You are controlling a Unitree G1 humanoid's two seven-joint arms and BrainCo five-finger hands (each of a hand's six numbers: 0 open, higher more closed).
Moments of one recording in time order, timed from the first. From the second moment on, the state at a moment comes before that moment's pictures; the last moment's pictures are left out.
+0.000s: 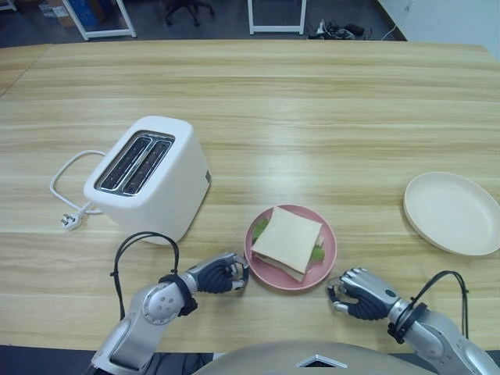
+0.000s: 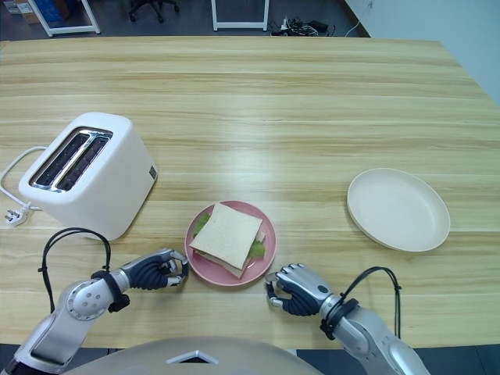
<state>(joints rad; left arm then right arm) 0.35 0.62 -0.29 -0.39 0.34 0.05 -0.53 0.46 -0.70 0.31 -0.28 -0.70 -0.39 0.14</state>
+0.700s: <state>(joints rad) -0.17 0.35 -0.39 0.19 0.37 -0.06 -0.37 -0.06 -0.42 0.43 0.34 -0.84 -0.42 -0.34</state>
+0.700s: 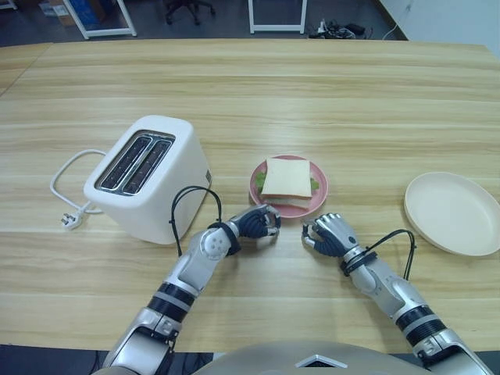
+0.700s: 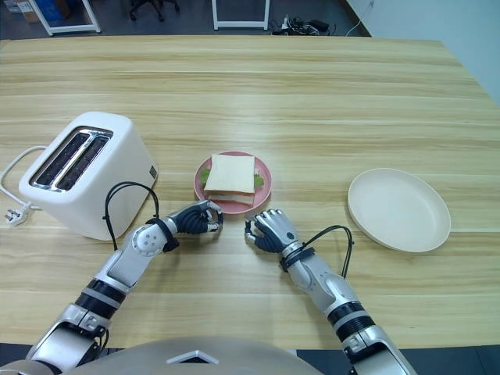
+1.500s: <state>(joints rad) -0.01 -0.06 -0.01 0.37 -0.04 -0.52 0.00 0.05 -0.24 0.11 0.25 -0.29 -0.41 -0.27</state>
